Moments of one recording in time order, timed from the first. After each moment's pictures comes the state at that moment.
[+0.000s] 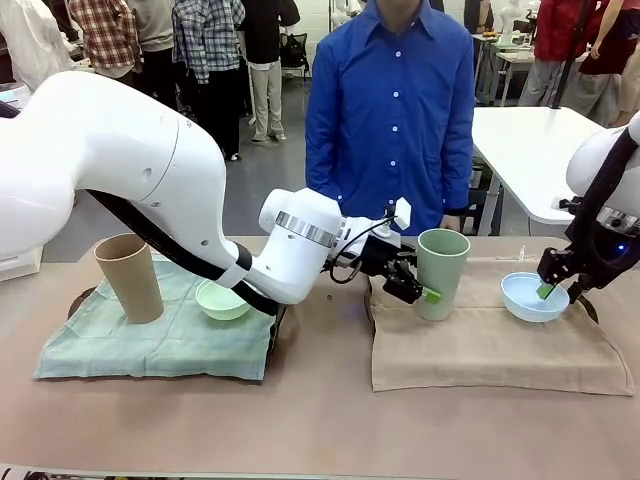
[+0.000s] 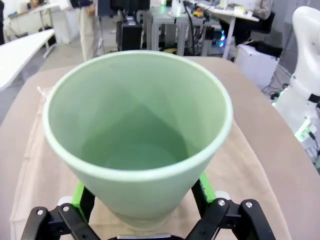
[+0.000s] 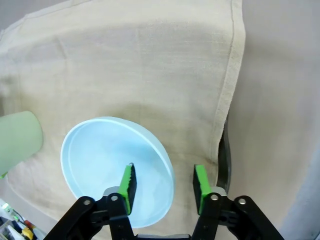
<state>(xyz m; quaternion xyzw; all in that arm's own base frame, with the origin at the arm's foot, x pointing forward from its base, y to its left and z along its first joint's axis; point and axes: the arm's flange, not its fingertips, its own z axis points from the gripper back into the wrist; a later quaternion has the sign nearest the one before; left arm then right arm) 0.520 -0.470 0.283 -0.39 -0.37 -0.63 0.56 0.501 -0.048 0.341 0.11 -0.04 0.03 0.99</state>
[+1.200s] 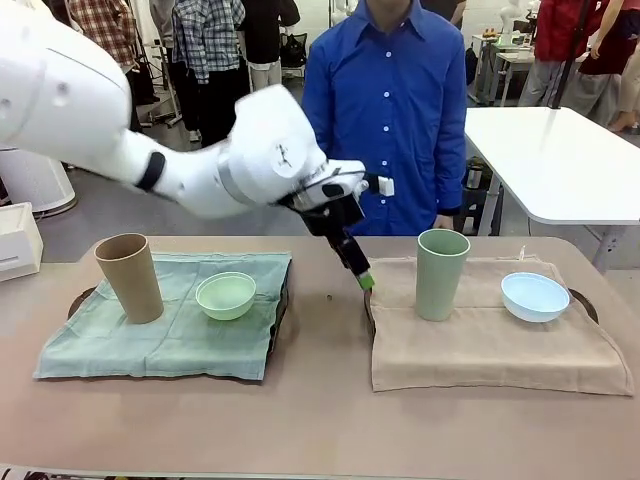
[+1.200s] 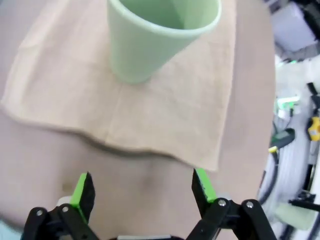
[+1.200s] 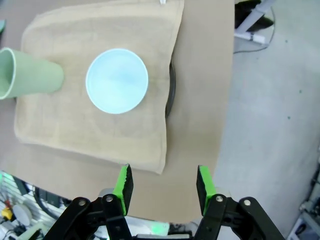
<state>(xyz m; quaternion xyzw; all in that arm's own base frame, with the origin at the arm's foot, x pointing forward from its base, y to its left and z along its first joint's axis) 0.480 -0.397 0.410 -0.19 -0.10 -0.56 0.80 0.386 -0.089 0.514 0.03 -0.11 0.06 0.99</state>
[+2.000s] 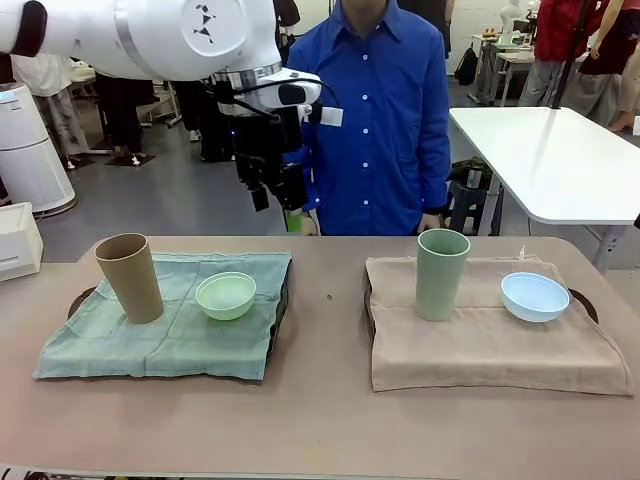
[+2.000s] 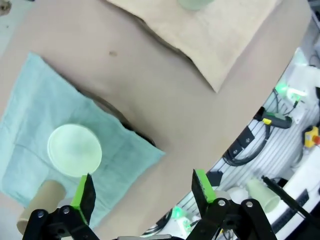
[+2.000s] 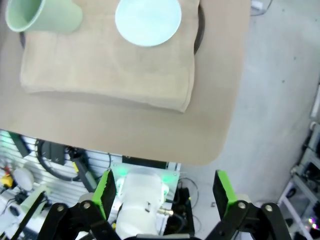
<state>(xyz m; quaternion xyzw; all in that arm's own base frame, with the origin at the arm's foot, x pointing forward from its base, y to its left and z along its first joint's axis) 0.433 -0.321 0.551 -0.04 -0.03 -0.42 0.91 0.328 -0.024 0.553 0.00 -0.01 0.07 1.00</state>
